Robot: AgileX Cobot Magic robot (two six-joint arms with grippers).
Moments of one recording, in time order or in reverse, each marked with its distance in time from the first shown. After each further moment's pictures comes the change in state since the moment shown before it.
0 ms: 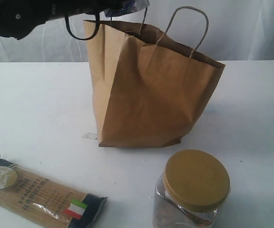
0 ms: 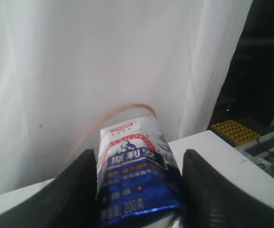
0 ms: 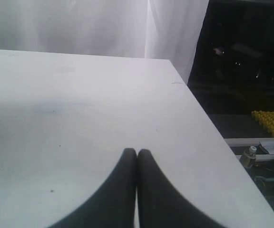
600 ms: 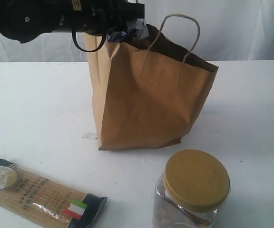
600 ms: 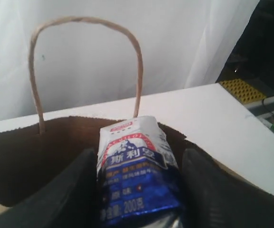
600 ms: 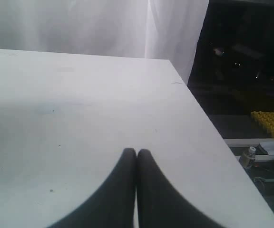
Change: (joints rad) left arm -0.042 0.005 -0.014 0.000 0.258 -0.087; right arm 0.000 0.000 0.000 0.000 0.000 0.000
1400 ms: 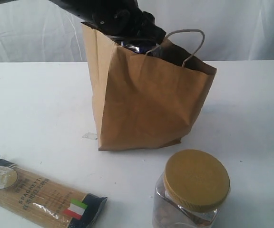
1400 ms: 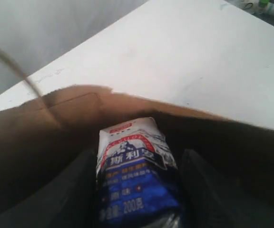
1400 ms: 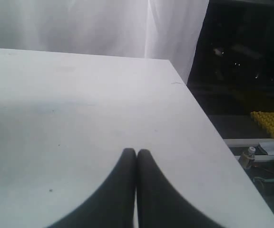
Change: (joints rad) left arm -0.040 0.139 -0.329 -0.405 0.466 0.725; right arm 0.000 0.000 0.000 0.000 0.000 0.000
